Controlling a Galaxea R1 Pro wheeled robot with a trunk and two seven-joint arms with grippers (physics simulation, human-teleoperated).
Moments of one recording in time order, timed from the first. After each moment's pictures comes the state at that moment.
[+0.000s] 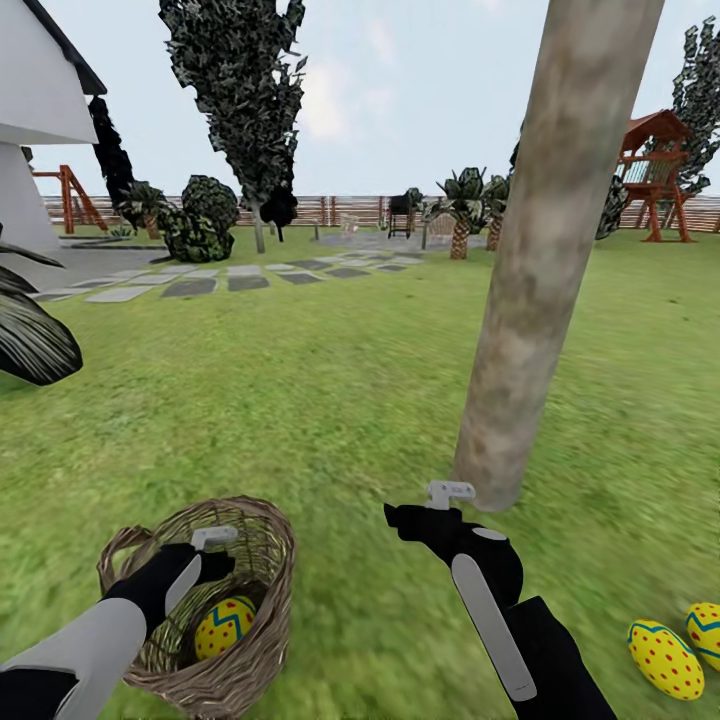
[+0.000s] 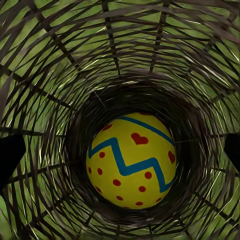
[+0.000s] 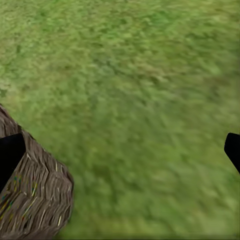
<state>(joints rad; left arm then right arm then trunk) -0.77 0.14 -0.12 -0.31 0.23 0.42 0.08 -0.36 0.07 0.31 -1.59 -0.47 0.81 -0.37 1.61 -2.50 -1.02</state>
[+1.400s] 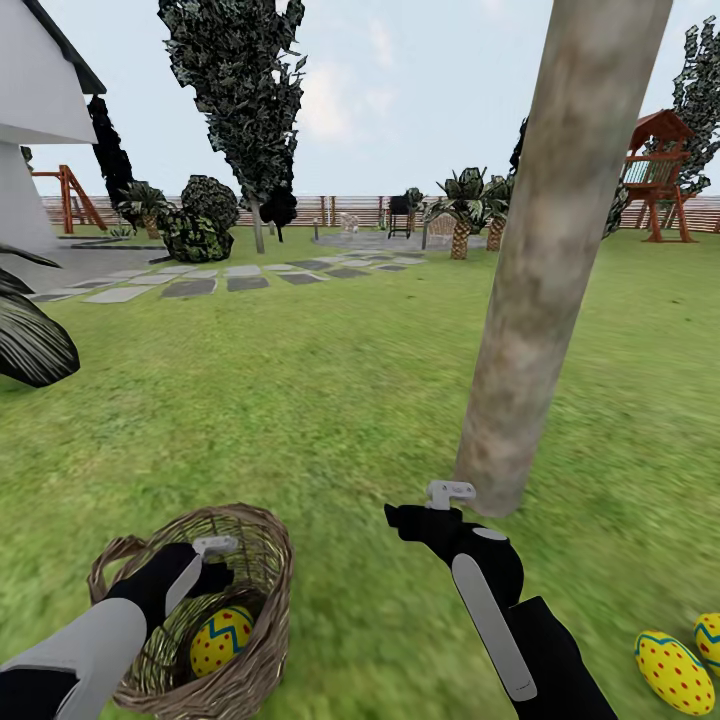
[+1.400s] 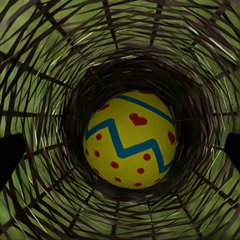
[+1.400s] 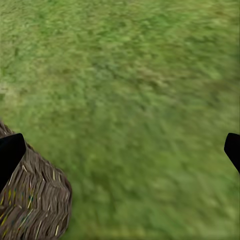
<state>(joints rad) -0.77 0.14 -0.12 -0.31 0.22 0.55 0.08 -0.36 0.06 0.31 -1.59 -0.47 0.81 -0.37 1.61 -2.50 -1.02</state>
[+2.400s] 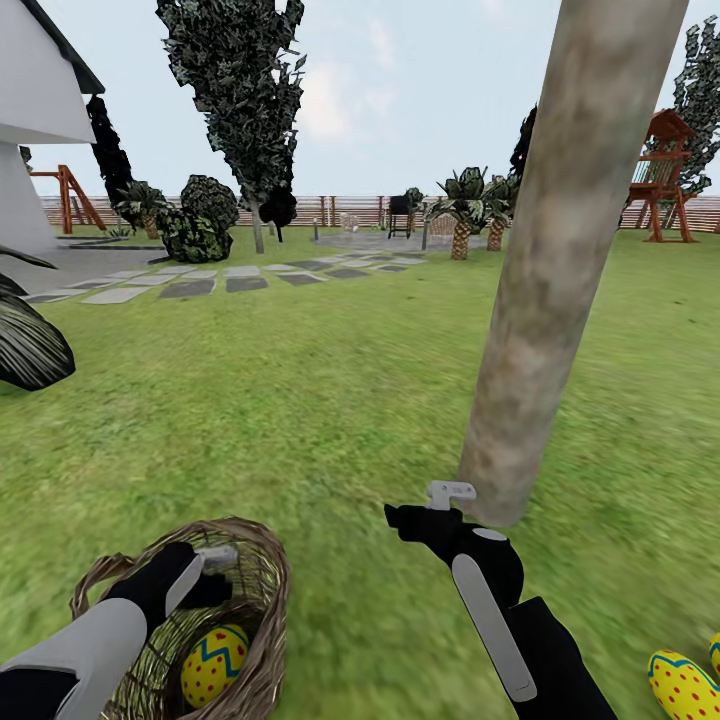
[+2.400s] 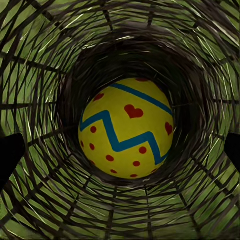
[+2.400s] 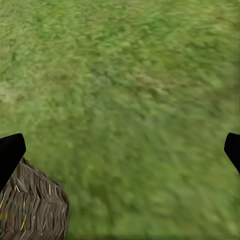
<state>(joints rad) -0.77 0.14 -0.12 -0.31 0.22 0.68 0.07 -0.36 0.06 0.31 -1.59 -0.47 0.81 -0.37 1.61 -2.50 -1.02</state>
